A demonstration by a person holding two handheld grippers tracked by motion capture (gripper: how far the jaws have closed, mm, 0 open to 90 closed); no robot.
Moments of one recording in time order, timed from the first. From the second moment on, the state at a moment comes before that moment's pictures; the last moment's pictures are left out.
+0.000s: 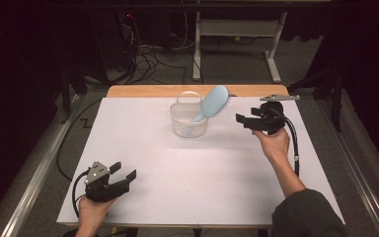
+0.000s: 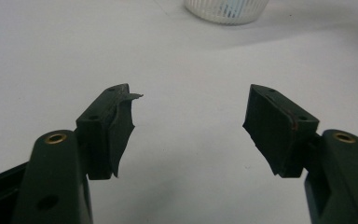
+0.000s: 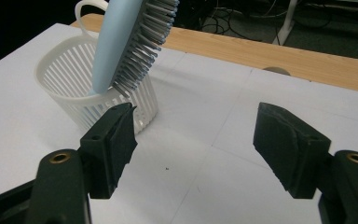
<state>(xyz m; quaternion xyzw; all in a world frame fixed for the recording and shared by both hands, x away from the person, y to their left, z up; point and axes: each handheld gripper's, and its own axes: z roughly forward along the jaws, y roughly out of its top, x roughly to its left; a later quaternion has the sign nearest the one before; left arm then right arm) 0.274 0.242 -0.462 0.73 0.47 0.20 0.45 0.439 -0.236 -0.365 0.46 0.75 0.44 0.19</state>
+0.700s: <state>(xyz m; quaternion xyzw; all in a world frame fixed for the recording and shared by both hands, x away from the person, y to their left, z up) 0.273 0.241 -0.462 0.73 0.47 0.20 0.45 0.422 -0.257 -0.364 0.46 0.75 0.45 0.19</state>
